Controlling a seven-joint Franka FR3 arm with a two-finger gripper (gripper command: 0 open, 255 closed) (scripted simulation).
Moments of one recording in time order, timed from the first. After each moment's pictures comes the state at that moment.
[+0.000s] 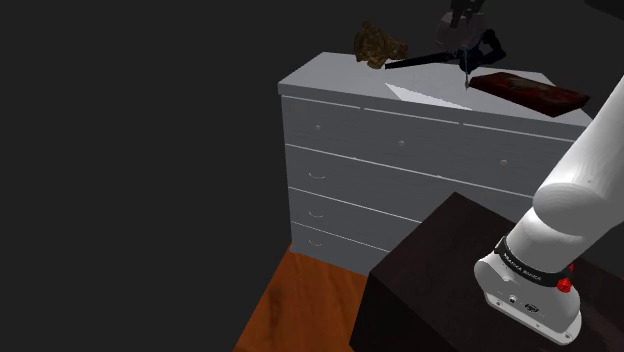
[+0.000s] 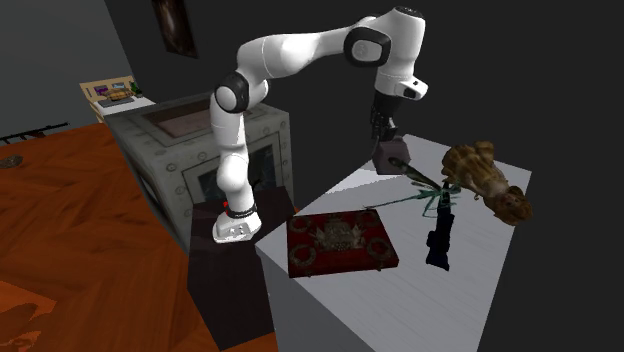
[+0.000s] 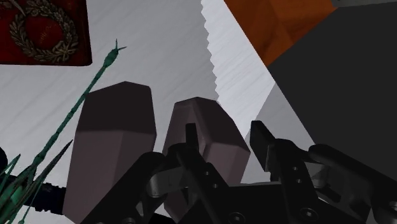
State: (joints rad) arm -0.19 0.07 -0.48 -1.34 0.16 1.34 -0.48
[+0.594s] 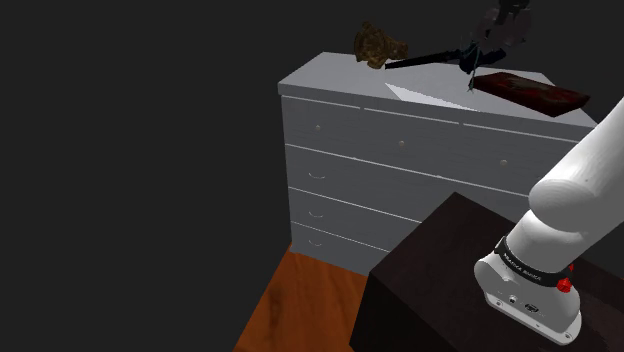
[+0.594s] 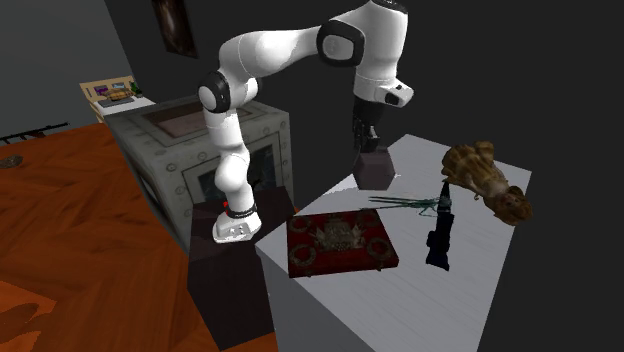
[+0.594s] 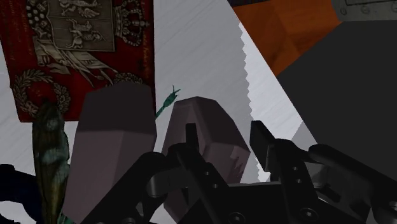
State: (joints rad) arm -0.28 -0.02 -0.56 -1.40 0.10 1.30 -0.66
